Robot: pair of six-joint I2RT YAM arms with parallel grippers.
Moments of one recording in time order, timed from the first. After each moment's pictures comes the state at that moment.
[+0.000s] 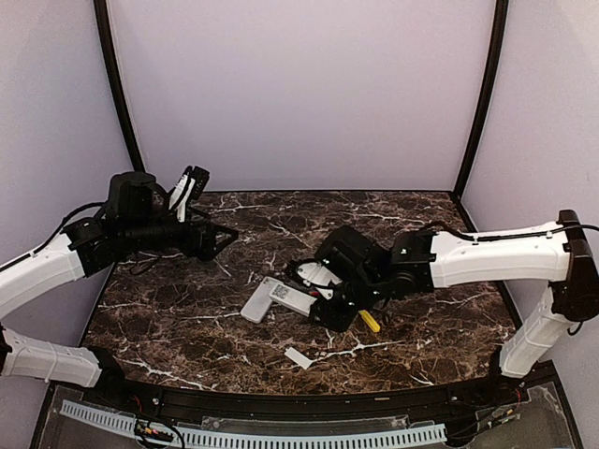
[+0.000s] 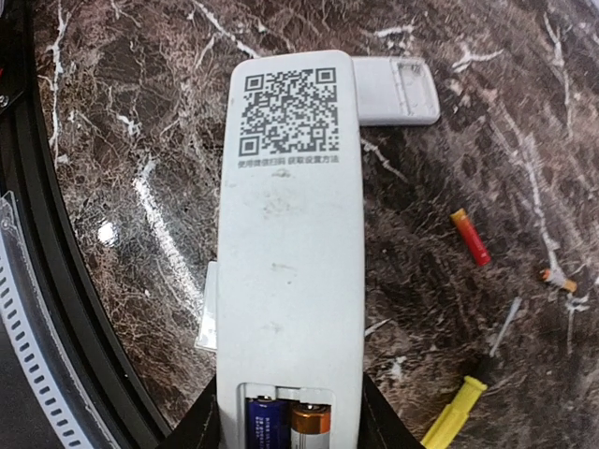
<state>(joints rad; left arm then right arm) -0.62 1.03 0.89 -0.28 0.20 -0.09 1.18 1.57 1.20 -0.59 0.04 0.07</state>
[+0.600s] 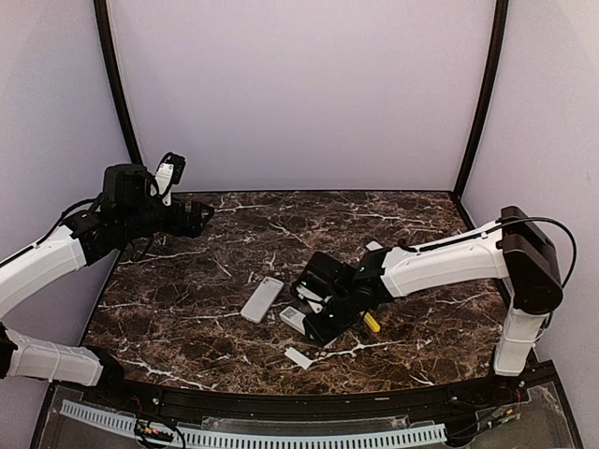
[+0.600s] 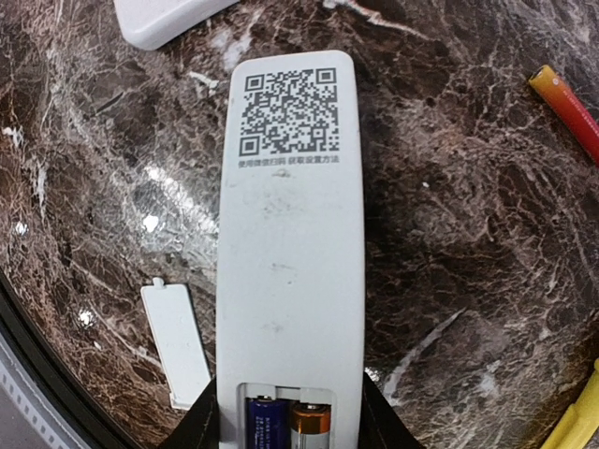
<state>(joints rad) -0.47 1.10 0.93 -0.26 -0.03 -0.09 1.13 1.84 1.20 -0.56 -0.06 0.41</state>
